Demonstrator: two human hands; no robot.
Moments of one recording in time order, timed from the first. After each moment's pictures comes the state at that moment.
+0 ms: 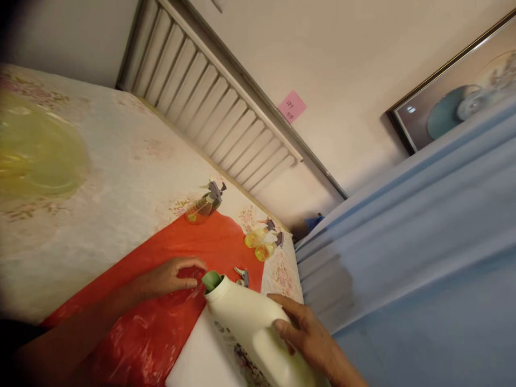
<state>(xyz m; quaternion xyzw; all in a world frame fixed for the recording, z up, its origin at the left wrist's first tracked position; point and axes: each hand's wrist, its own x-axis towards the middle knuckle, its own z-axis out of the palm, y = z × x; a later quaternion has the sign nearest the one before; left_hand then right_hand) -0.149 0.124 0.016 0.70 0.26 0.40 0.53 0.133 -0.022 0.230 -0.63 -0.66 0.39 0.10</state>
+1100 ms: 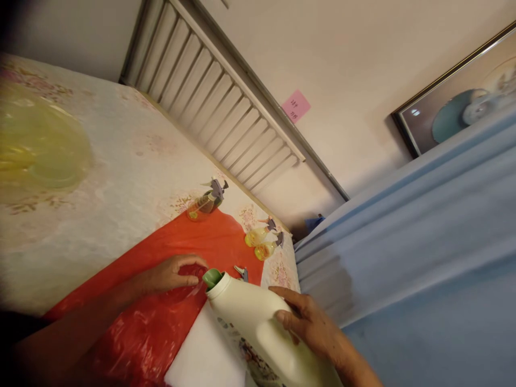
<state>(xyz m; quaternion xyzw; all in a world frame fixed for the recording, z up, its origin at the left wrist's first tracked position) -0.149 0.124 0.013 0.70 0.24 0.41 0.54 0.126 -0.007 0.252 -0.64 -0.67 0.37 0.05</state>
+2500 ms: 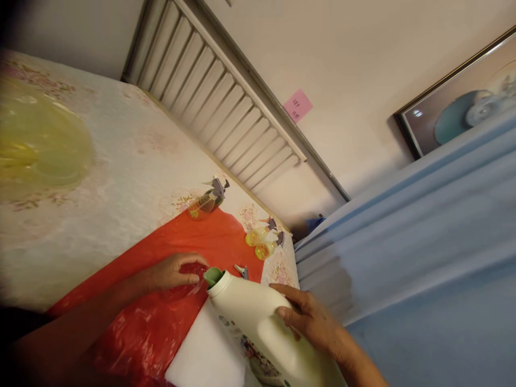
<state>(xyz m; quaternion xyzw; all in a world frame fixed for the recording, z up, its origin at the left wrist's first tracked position) -0.145 0.129 0.004 0.69 0.23 0.41 0.55 0.123 -0.003 0.260 -0.65 -0.67 0.36 0.02</state>
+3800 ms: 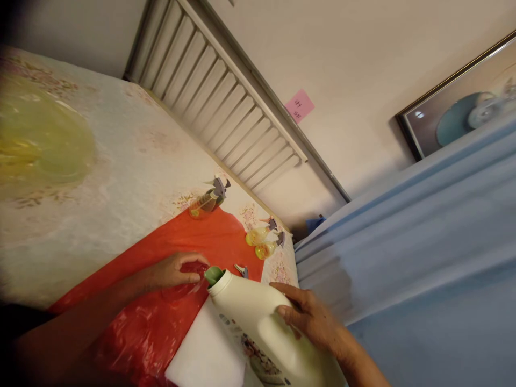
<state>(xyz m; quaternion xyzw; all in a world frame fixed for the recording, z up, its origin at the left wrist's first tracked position) -0.146 0.125 0.010 0.68 0.23 0.41 0.56 0.122 0.000 0.262 -0.65 -0.67 0.36 0.02</state>
